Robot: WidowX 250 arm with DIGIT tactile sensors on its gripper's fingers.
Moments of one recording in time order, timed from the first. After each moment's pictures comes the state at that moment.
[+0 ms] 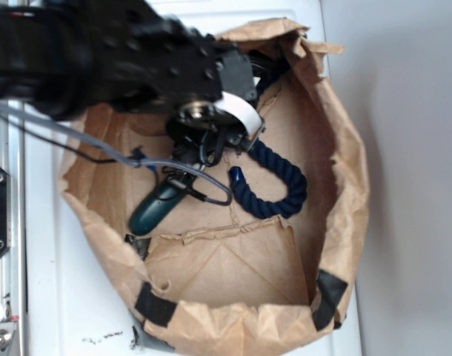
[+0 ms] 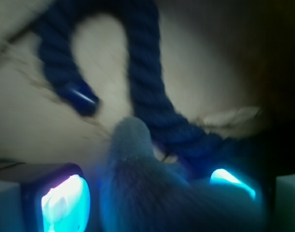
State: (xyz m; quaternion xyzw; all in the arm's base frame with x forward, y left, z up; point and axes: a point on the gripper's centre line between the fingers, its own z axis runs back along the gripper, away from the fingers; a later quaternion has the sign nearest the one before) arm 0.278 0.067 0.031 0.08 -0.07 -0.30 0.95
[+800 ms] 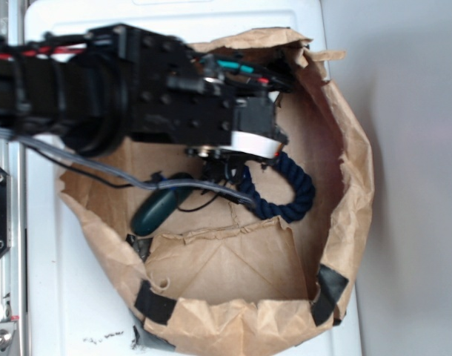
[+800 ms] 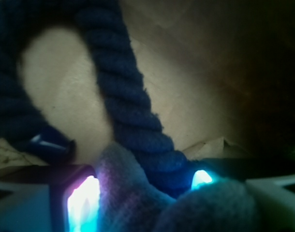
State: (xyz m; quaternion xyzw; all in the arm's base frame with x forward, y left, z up) arm 0.297 0.053 0.025 0.11 -0.13 -0.28 0.94
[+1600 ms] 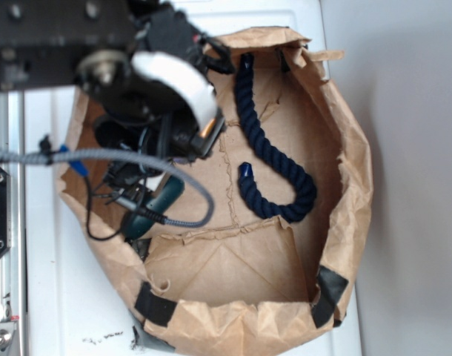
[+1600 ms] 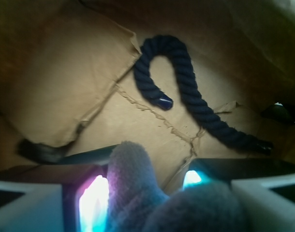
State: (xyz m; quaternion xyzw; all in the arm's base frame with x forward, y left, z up) arm 0.234 0.031 0.131 -0.01 -0.08 -0.28 0.96
